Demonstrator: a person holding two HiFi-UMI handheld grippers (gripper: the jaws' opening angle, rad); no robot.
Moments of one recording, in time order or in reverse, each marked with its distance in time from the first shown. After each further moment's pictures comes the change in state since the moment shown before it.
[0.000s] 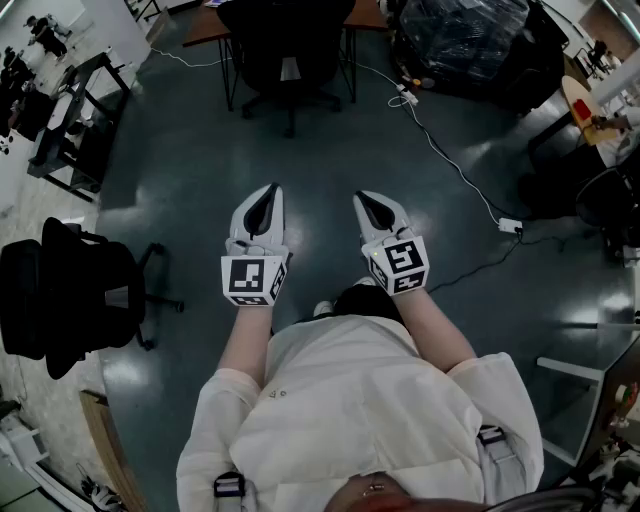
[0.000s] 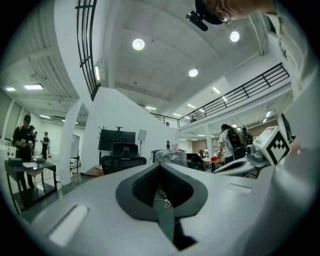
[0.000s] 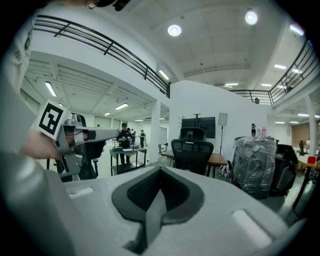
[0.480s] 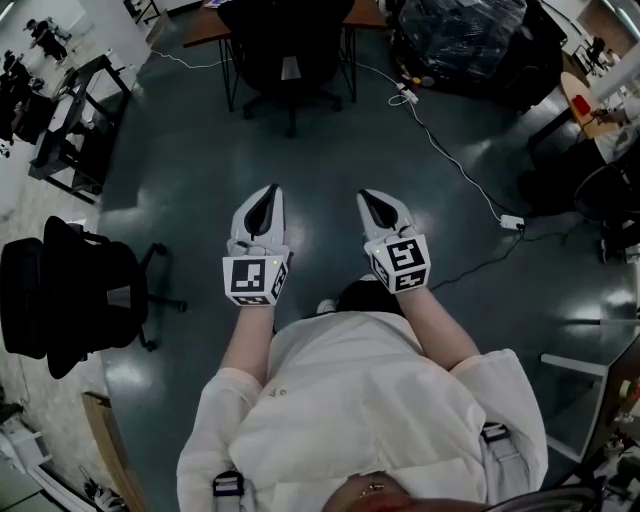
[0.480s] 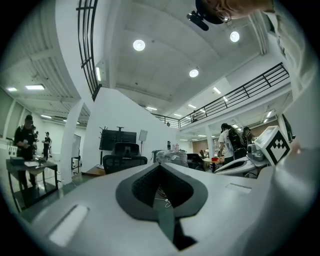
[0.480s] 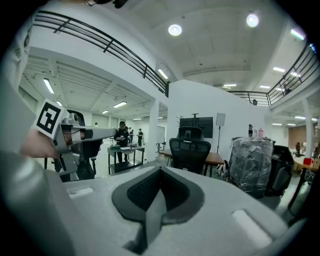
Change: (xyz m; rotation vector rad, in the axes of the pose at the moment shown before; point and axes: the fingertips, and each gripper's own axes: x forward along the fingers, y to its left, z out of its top) left arm -0.015 -0.001 -0.006 -0.005 0.000 0.013; right arm -0.011 0.004 -0.008 -0.007 0.019 -0.029
